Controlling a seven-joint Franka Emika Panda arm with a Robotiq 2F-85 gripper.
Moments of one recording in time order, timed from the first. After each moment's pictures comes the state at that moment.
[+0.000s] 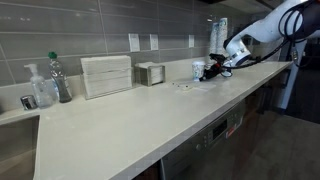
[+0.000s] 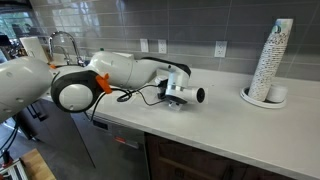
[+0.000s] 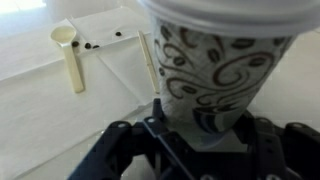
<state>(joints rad) -0.36 1.13 -0.08 -0.98 1.24 1.69 1.01</state>
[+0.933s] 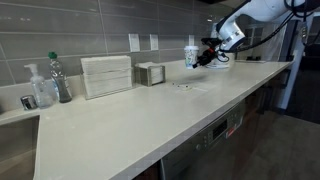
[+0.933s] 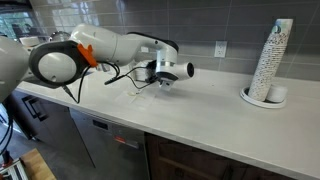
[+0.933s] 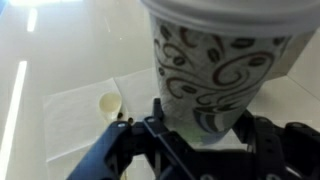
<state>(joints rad) -0.26 0.89 -0.08 -1.15 1.18 1.61 1.01</state>
